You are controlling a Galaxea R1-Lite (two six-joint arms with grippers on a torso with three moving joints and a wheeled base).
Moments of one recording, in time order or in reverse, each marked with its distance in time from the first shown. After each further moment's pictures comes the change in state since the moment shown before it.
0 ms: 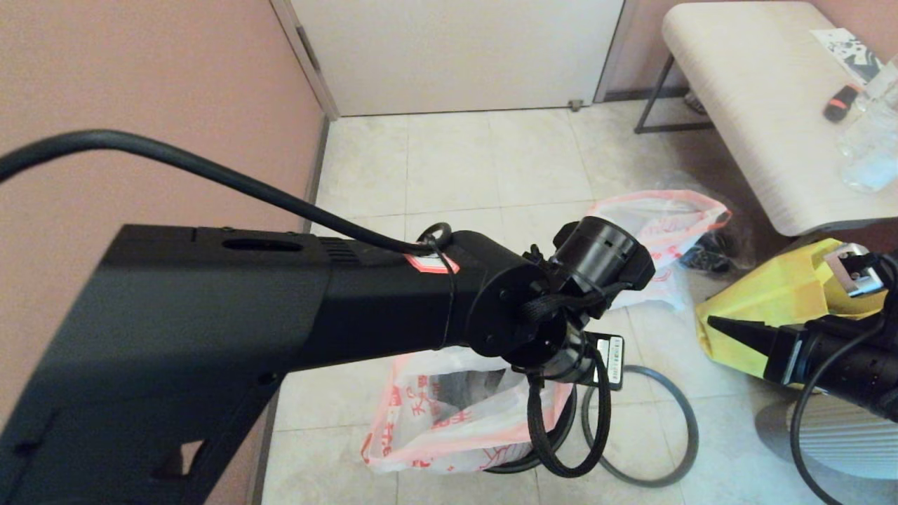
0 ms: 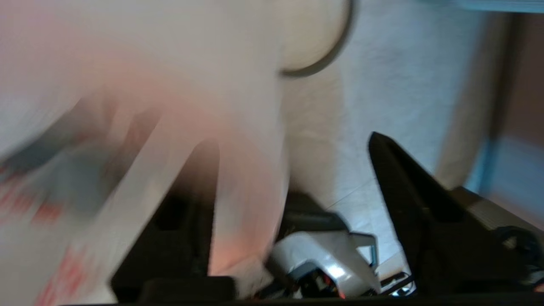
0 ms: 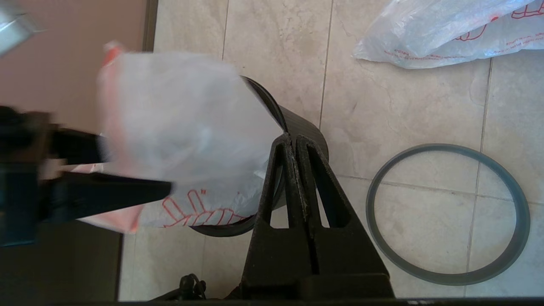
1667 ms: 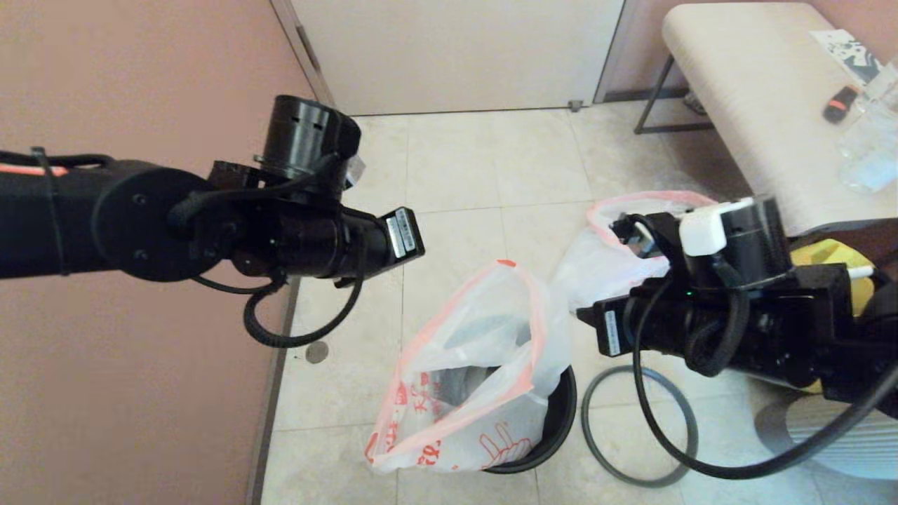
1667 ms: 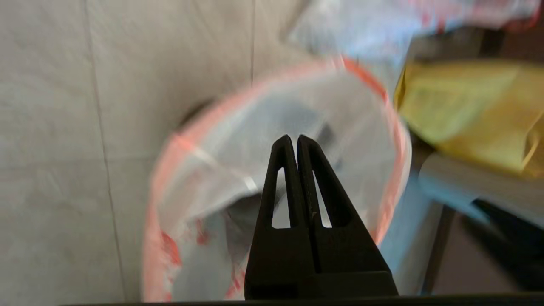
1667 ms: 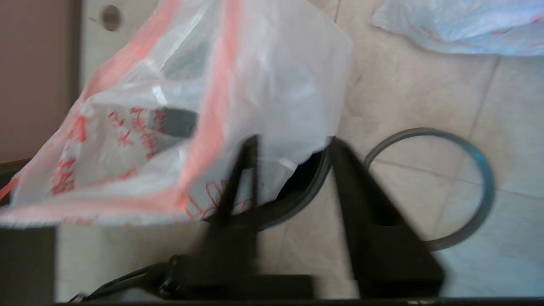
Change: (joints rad) left arm 0.439 -0.467 0.497 -0.379 -0.086 -0.064; right arm 0.578 0.213 -0.627 0.680 -0.651 -0.032
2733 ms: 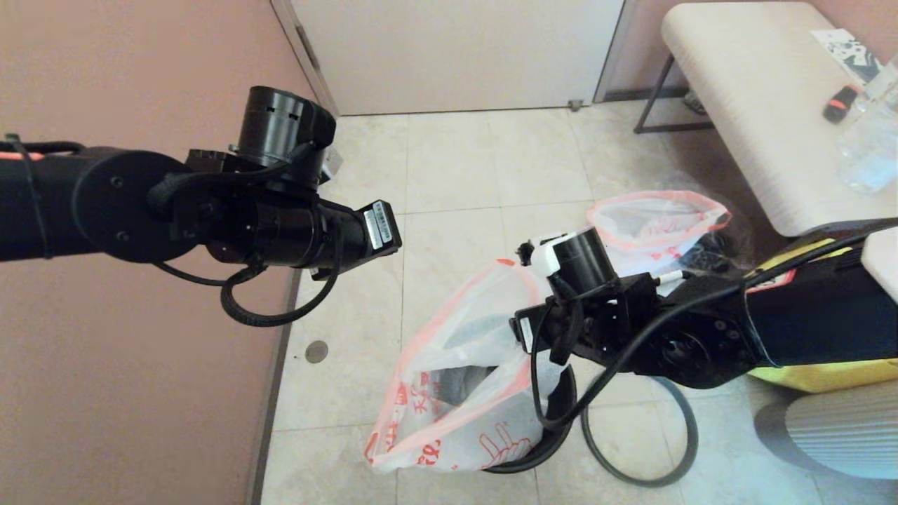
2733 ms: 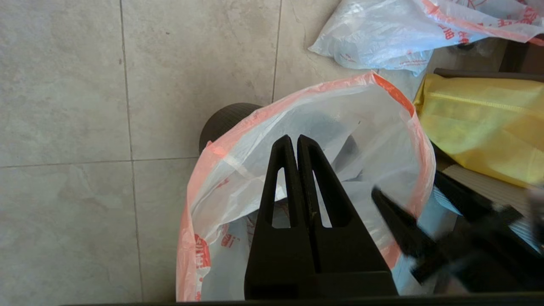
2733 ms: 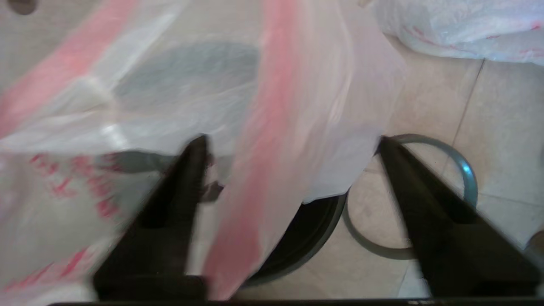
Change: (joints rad) left arm 0.061 -0.002 -0.027 0.057 -0.007 0.020; right arm 0.076 0.336 -0.274 0.040 -0.204 -0.001
